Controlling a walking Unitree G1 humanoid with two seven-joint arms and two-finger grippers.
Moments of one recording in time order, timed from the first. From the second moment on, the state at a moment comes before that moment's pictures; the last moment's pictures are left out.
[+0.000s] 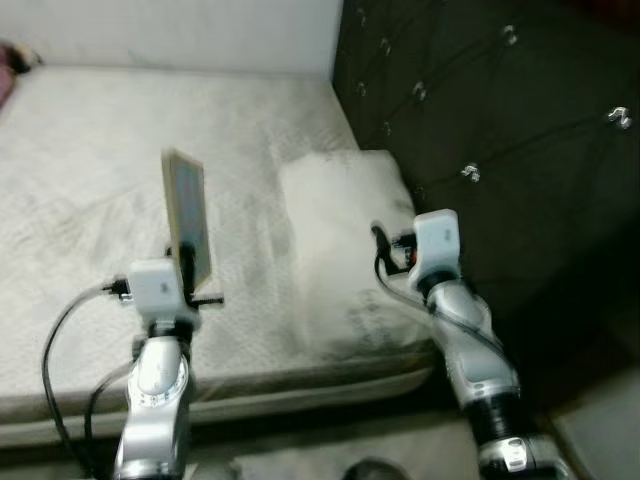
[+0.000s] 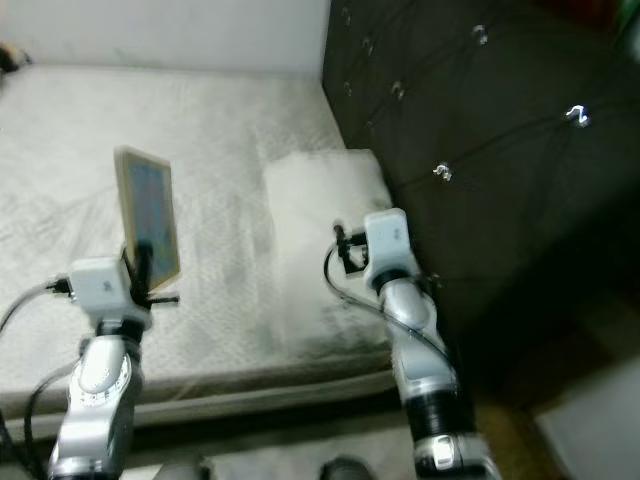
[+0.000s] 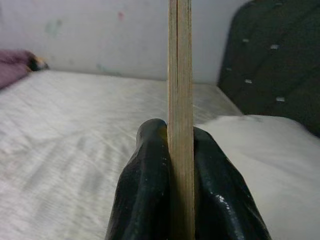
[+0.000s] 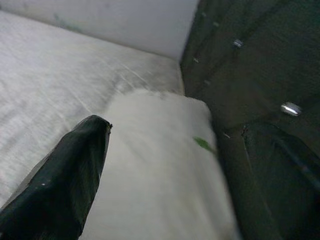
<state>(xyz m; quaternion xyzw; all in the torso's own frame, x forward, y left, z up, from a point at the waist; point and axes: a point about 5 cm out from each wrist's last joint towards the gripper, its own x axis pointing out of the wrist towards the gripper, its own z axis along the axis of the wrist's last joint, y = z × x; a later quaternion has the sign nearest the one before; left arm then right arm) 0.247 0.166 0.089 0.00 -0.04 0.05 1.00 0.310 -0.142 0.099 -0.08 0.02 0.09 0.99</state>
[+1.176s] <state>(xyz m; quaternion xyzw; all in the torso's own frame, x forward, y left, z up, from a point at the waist) 0.244 0.165 0.088 -0.01 -0.03 0.03 1.00 0.310 -0.135 0.099 -0.08 0.02 0.10 0.99</state>
